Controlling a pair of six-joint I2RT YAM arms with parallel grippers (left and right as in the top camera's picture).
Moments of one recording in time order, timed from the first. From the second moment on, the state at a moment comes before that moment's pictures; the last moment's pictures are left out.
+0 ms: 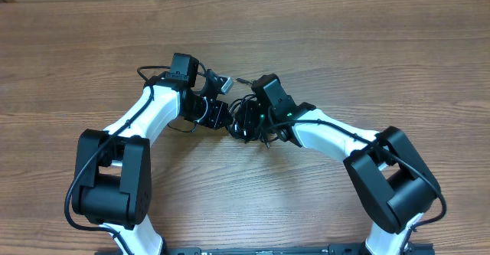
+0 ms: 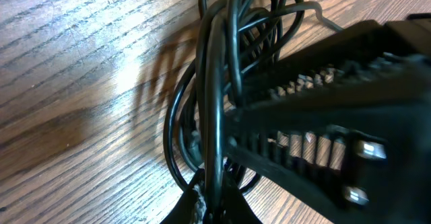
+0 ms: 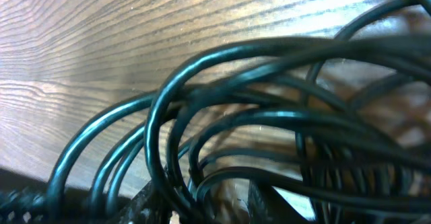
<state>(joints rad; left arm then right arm) -0.20 1.88 1.19 -0.67 0.62 0.16 0.62 1.92 1.09 -0.12 -0.22 0.75</state>
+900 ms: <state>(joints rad) -0.20 1.88 1.19 -0.69 0.60 0.26 0.25 1.71 1.10 -0.66 -0.22 0.75</state>
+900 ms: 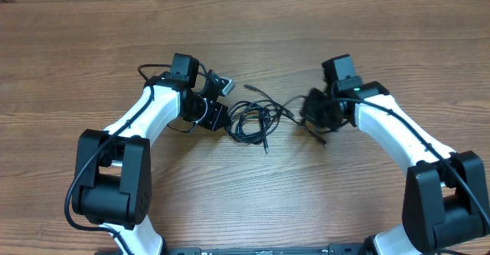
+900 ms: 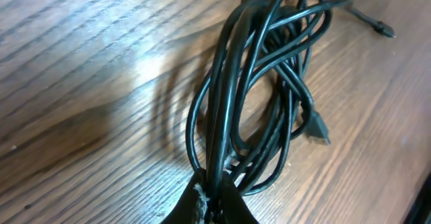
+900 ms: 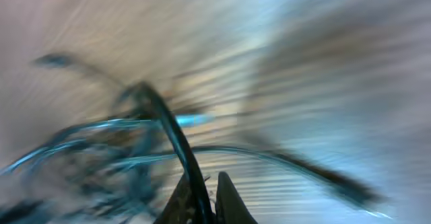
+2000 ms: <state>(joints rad) 0.06 1.83 1.19 -0.66 1.36 0.60 0.24 1.65 0.84 -0.68 0.05 0.75</state>
